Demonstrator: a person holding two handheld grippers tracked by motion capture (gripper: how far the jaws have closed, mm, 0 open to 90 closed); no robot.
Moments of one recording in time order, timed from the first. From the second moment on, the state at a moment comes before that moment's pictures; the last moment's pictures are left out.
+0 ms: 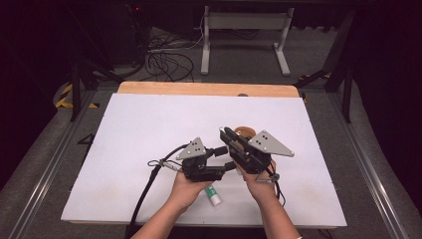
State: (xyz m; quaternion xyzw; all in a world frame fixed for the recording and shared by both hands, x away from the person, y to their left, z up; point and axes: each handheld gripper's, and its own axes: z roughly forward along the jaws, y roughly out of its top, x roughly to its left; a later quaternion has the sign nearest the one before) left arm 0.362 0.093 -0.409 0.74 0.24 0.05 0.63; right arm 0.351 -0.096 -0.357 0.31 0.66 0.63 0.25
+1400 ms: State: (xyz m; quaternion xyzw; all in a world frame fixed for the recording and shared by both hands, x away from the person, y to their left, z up) left arm 0.370 0.089 -0.401 0.76 0.26 0.06 0.59; right arm 0.347 -0.104 -0.355 0.30 0.65 0.64 0.28
